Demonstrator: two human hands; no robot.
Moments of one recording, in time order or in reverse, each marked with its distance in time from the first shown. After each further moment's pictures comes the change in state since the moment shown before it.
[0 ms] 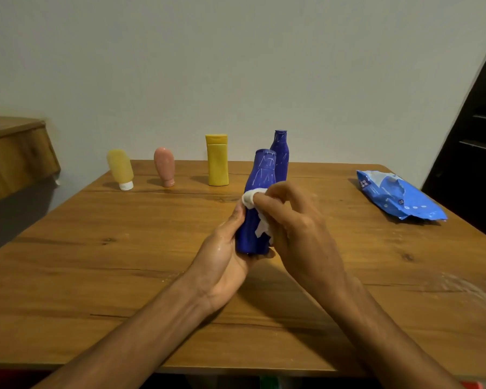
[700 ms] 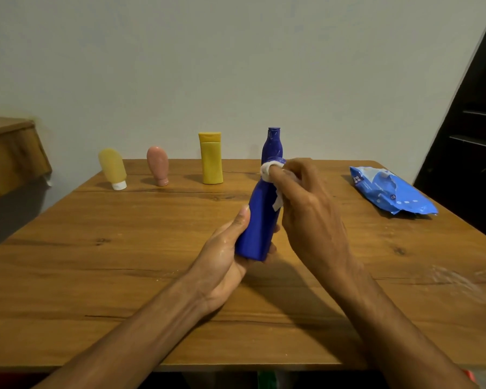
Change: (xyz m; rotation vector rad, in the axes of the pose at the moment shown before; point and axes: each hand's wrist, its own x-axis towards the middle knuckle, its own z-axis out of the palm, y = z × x) left_hand -0.002 -0.004 0.000 0.175 0.008 -0.043; right_hand 0.011 0.014 -0.012 -0.139 -0.011 0.089
